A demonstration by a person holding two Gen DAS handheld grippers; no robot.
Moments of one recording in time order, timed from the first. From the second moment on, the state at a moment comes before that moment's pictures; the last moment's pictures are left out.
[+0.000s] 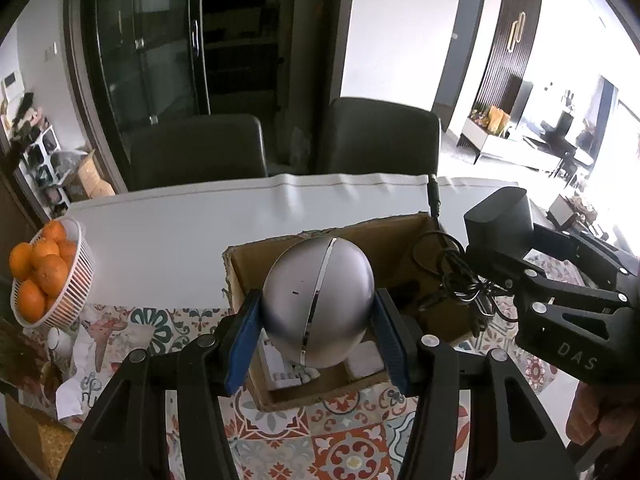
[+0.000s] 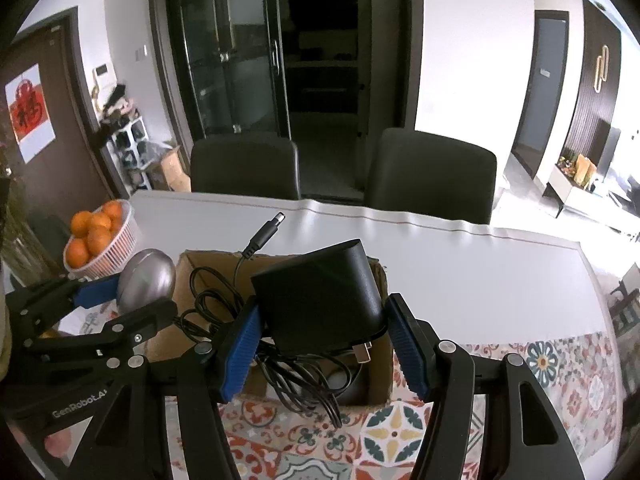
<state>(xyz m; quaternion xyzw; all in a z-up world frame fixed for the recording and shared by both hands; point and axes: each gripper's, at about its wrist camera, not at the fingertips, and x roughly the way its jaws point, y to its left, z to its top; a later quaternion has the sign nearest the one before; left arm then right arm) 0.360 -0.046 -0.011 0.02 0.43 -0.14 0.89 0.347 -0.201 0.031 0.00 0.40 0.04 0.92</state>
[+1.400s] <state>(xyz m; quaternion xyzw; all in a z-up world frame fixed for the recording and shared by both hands) 0.407 -0.055 -0.078 0.05 0.52 -0.12 0.84 0.405 -0.204 -0.056 -0.02 0.52 0.07 0.85</state>
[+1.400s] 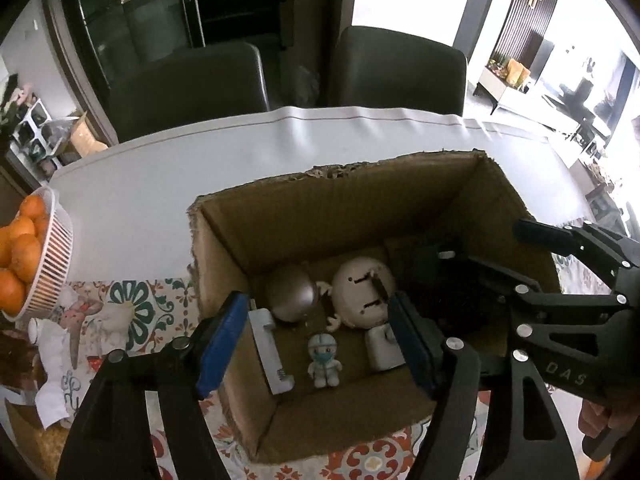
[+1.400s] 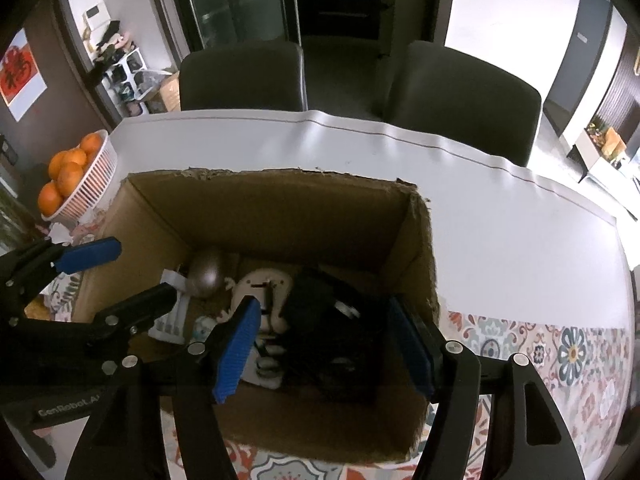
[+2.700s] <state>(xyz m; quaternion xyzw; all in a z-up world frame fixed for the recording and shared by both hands) 0.214 -0.029 0.046 0.07 0.29 -0.03 0.95 0.199 -0.204 0.070 0.01 0.32 -0.07 0.95</state>
